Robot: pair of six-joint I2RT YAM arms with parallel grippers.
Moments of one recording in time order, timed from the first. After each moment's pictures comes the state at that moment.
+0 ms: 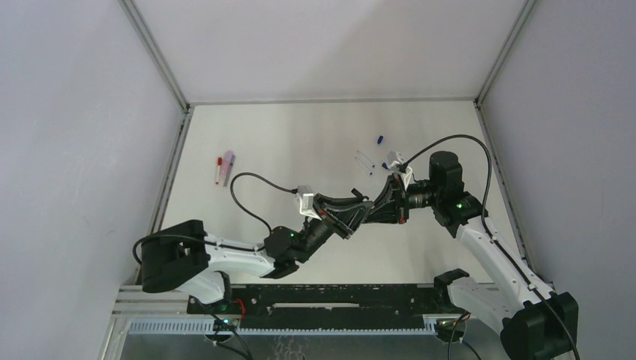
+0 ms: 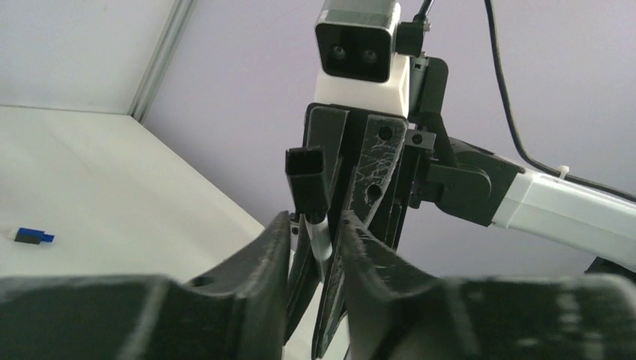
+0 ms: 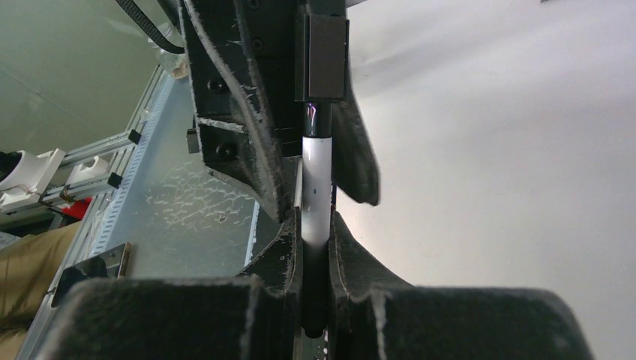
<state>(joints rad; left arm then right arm) -1.28 1.46 0.52 1.42 -0.35 -0.47 0.31 0.95 0.73 -0.14 -1.33 0.03</state>
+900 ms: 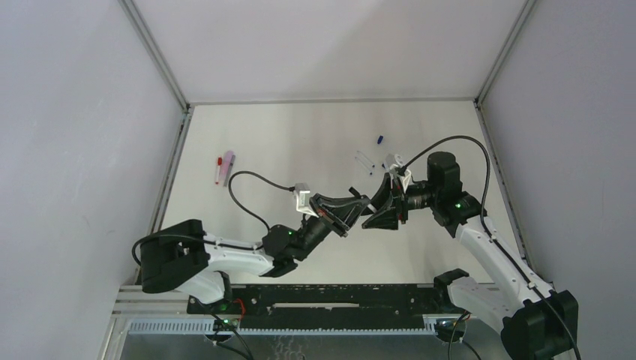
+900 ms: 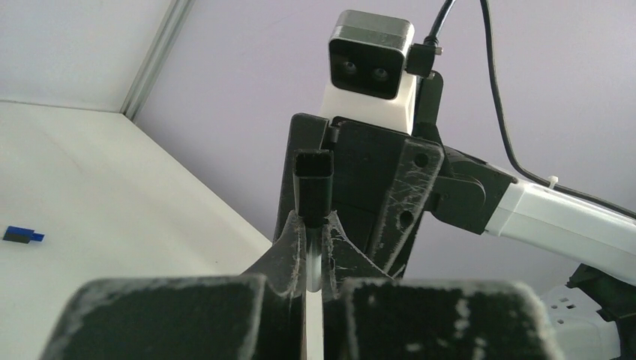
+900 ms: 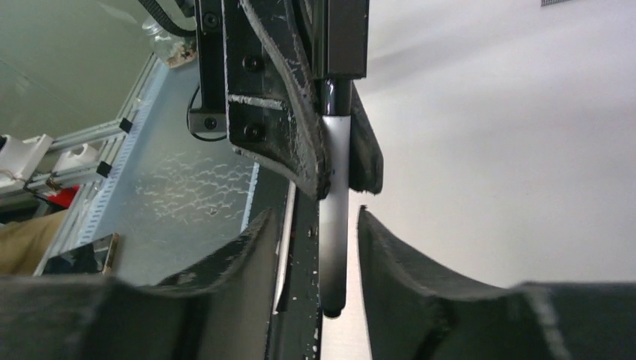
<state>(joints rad) -1.25 1.47 0.52 1.44 -0.33 -0.52 0.33 0.96 0.73 -0.16 -1.33 -0.03</state>
